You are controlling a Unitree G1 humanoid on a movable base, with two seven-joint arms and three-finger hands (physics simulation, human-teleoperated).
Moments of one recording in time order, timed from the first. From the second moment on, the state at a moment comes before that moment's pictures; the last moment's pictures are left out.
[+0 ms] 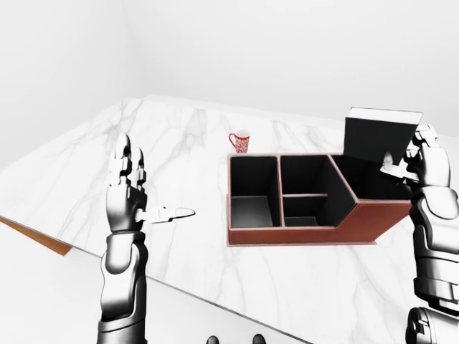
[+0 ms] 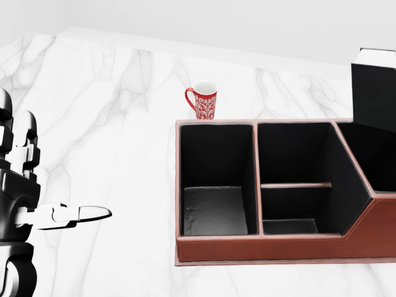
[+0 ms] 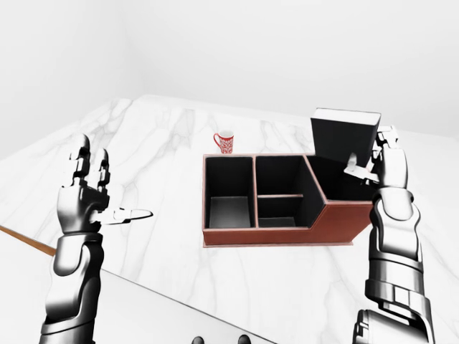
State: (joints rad) left arm -0.08 0.09 0.19 -0.26 -0.12 -0.09 -0.06; right arm -0.42 -0.58 -0.41 0.37 0.08 0.01 0.11
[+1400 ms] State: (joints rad) left arm -0.07 0.09 0.19 -0.25 -0.12 -0.08 -0.06; right arm -0.45 -0.63 -0.44 0.35 0.12 0.02 0.11
